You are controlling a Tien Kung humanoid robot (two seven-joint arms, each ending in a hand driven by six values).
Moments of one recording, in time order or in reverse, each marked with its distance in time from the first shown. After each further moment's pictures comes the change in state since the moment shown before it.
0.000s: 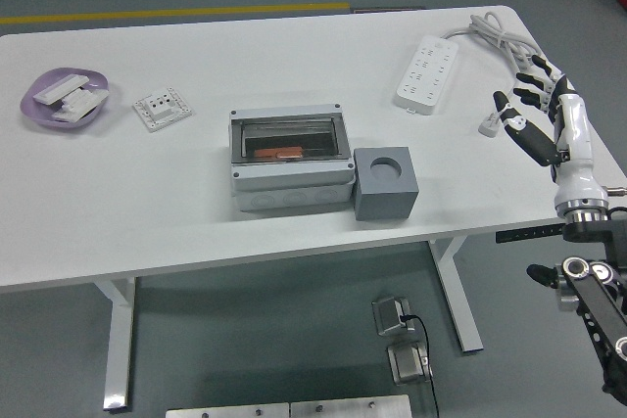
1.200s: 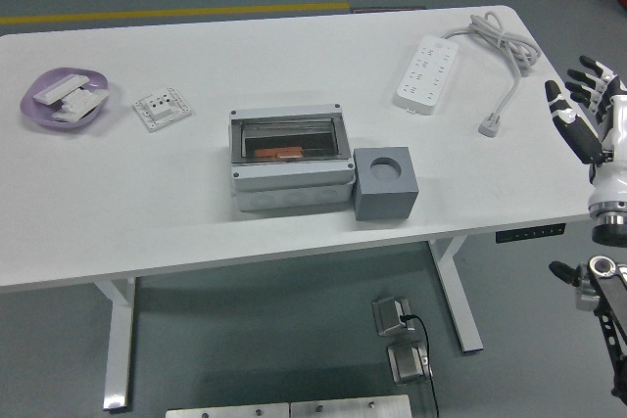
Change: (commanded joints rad) left arm 0.018 -0.017 -0.219 0.000 0.612 0.326 0.525; right arm -0.025 0.016 0.101 0.007 -0.044 -0.027 -0.026
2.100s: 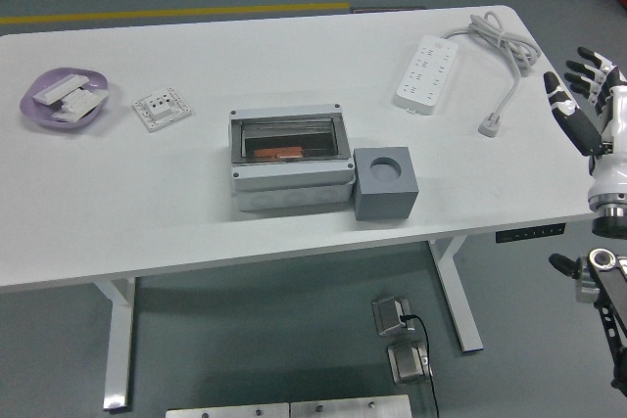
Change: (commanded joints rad) left arm 0.007 -0.015 -0.069 0.000 0.022 -0.068 0.000; right arm 0.023 -0.004 -0.002 -0.001 0.003 0.004 0.005
